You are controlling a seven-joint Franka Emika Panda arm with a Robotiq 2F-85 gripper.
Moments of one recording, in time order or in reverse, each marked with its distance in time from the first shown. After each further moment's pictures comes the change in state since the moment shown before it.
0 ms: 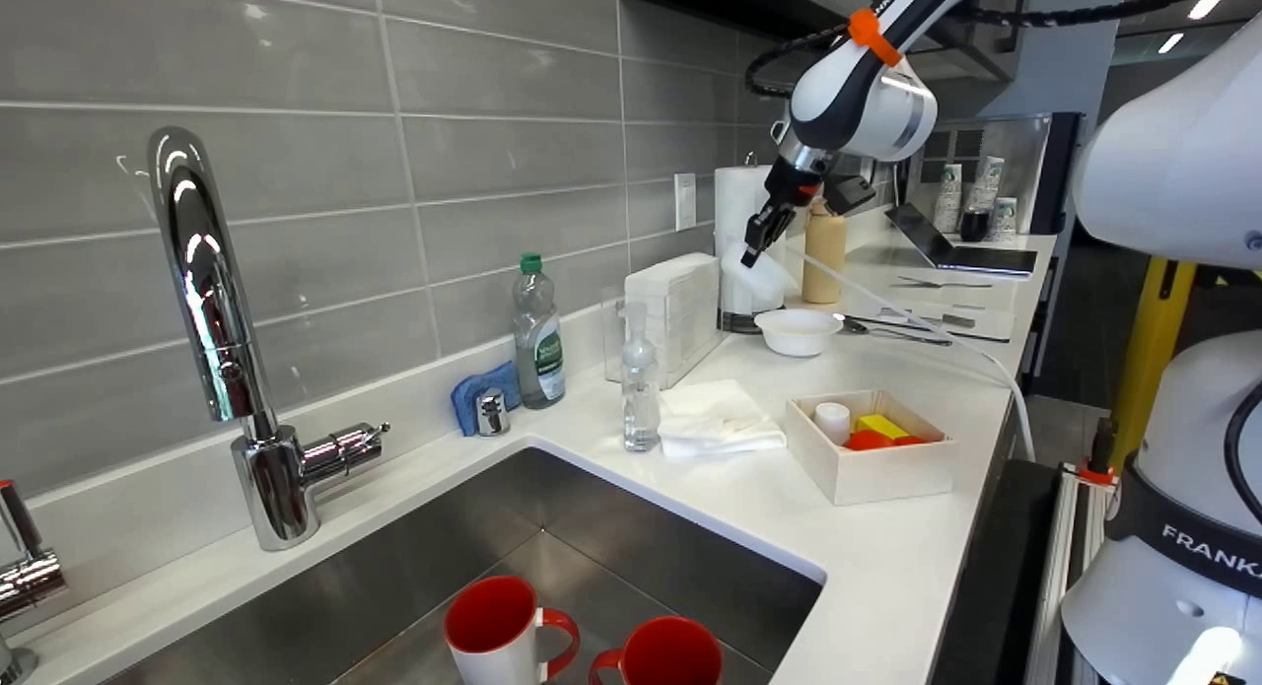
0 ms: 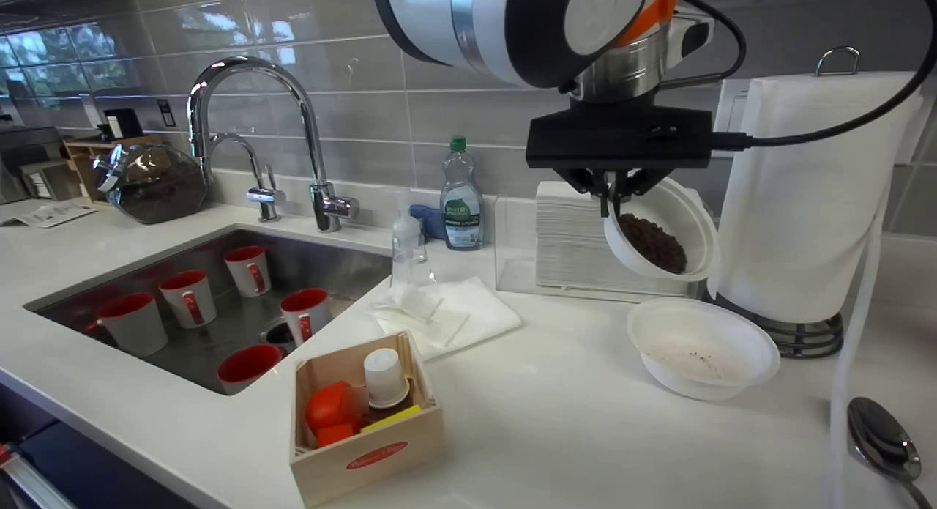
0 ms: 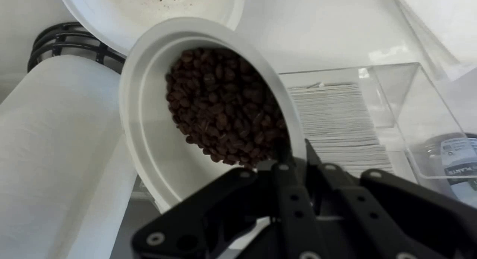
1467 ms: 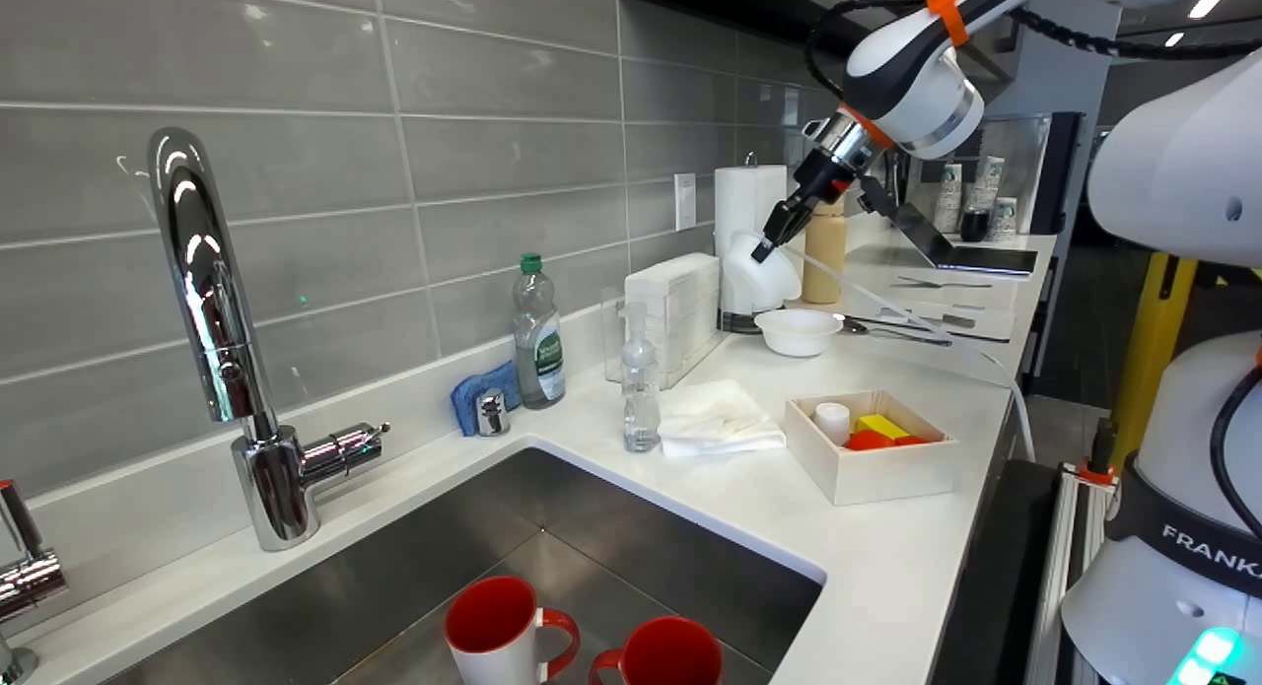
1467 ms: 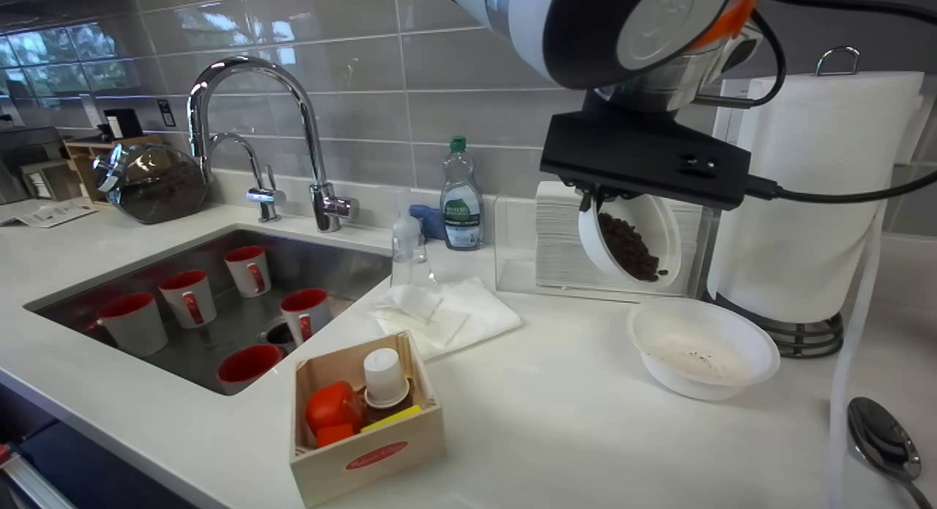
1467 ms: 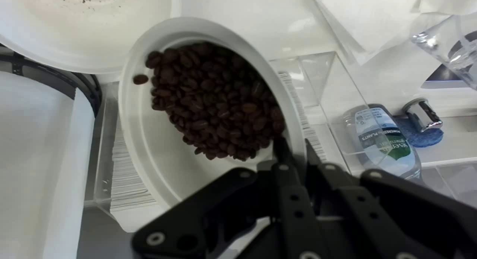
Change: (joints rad) arm -0.226 0.332 0.152 0.001 0.000 -0.214 -0.153
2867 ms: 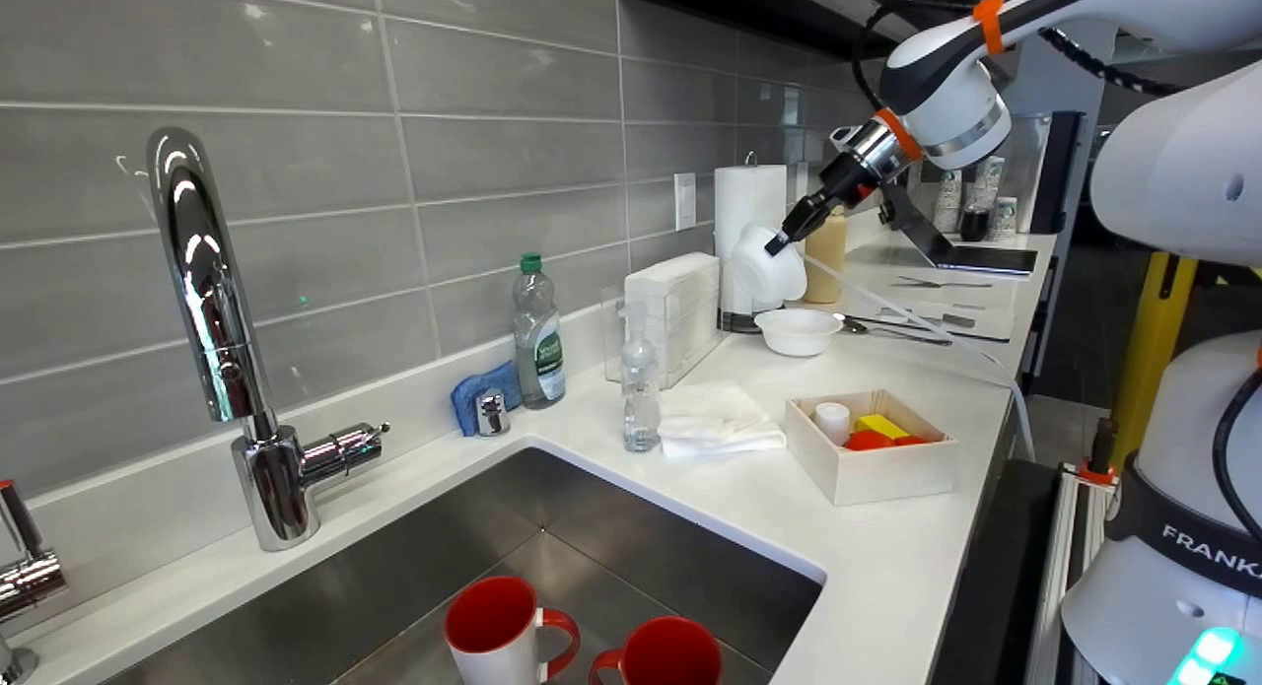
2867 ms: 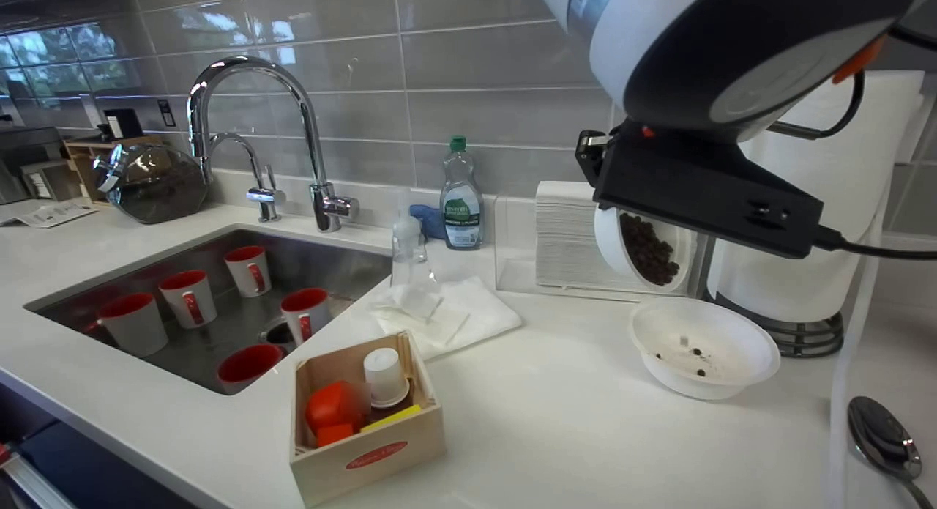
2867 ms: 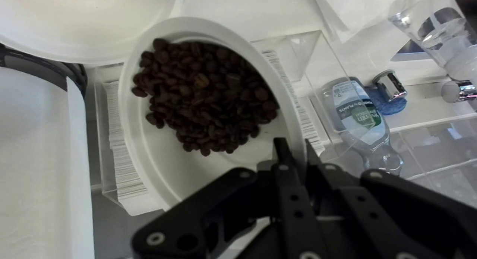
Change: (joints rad) arm -0.028 0.210 -0.044 0.076 0.034 -0.114 -0.158
